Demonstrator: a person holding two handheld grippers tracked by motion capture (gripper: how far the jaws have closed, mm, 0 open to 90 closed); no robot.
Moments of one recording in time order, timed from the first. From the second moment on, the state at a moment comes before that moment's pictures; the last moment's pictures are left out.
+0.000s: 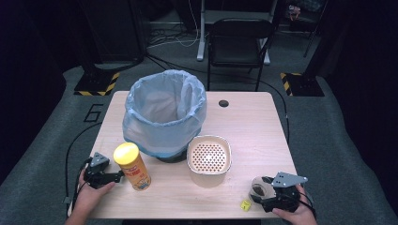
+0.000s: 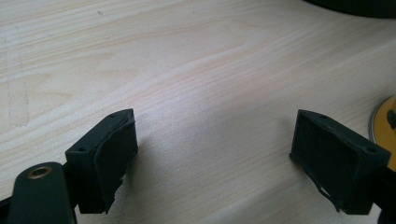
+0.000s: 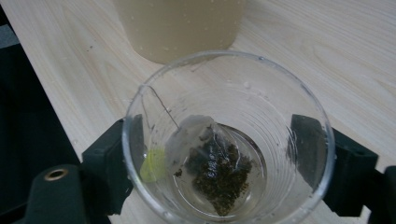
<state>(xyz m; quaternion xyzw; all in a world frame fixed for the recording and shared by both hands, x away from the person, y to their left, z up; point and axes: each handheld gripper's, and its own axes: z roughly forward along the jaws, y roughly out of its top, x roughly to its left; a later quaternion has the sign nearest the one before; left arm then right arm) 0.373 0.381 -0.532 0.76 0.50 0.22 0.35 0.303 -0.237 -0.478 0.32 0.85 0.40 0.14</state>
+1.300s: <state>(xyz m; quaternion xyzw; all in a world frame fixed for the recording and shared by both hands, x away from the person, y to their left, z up) 0.373 0.381 -0.532 0.76 0.50 0.22 0.35 0.338 -0.238 -0.460 0.33 0.83 0.41 0.18</state>
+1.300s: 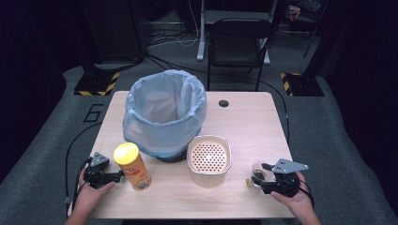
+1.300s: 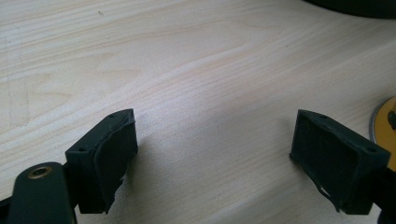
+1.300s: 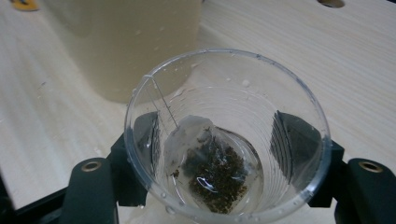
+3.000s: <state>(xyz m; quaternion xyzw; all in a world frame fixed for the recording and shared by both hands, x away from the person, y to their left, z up) 0.373 0.381 -0.532 0.76 0.50 0.22 0.35 0.403 -0.258 -0.468 0.45 0.77 0.40 0.23</state>
